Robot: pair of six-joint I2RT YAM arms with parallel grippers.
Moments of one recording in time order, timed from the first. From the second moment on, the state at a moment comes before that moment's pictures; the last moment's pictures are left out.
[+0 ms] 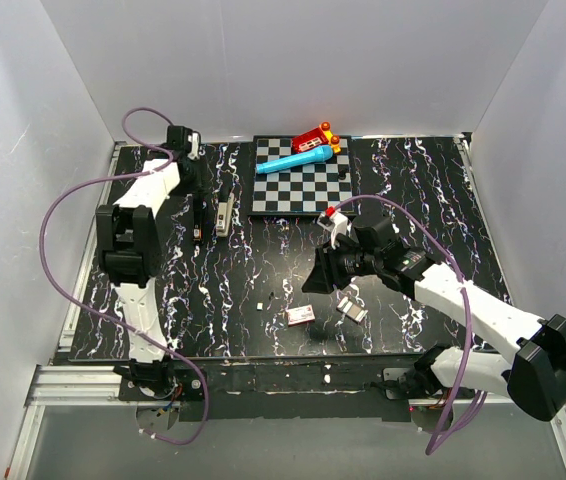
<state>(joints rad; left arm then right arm) -0.10 2.12 1.74 -0.63 -0.08 -0.12 0.71 1.15 0.80 -0.29 -0.57 0.36</state>
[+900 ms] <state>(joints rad) -0.12 1.13 1.02 -0.36 0.42 -0.30 0.76 1.12 0.88 -0.56 -0.37 0.26</state>
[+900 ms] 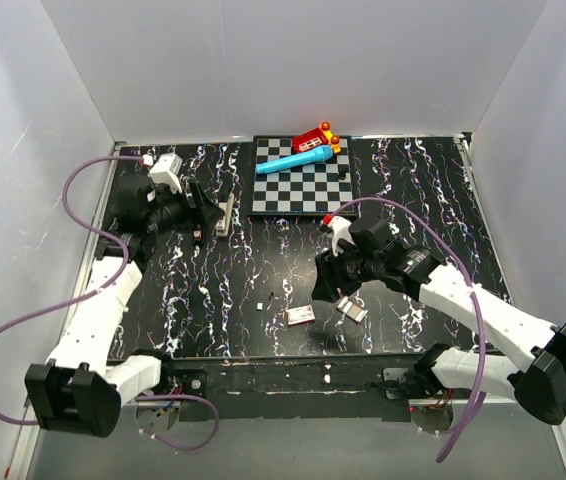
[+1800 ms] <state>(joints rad) -0.16 0.88 0.78 -0.30 0.46 -0.34 0.94 1.69 1.23 -0.62 -0.27 0.19</state>
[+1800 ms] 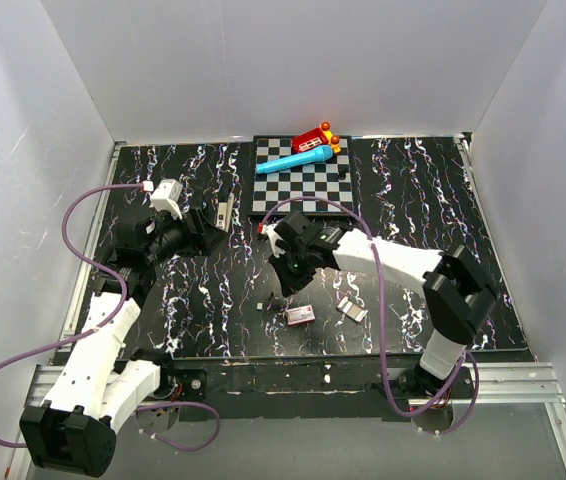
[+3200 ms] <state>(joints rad) -0.16 0.88 0.78 -0.30 0.46 -0.35 0.96 2.02 1.52 -0.77 -0.25 0.26</state>
